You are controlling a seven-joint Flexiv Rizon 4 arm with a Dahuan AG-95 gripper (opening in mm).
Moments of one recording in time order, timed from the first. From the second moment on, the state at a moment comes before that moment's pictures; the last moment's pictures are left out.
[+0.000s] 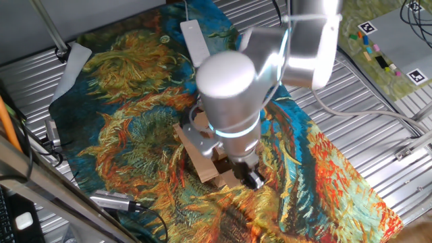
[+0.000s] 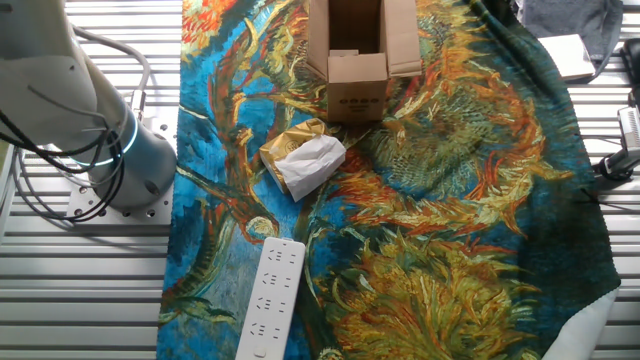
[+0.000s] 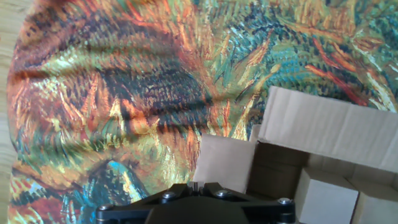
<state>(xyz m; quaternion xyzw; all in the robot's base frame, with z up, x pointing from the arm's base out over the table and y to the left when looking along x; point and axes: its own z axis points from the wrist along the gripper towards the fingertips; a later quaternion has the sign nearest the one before) 0.437 0.398 0.169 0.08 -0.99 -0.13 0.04</state>
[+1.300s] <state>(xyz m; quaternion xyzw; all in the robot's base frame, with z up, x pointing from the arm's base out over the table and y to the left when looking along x) 0.443 0.379 0.148 0.17 -0.98 0.02 0.03</state>
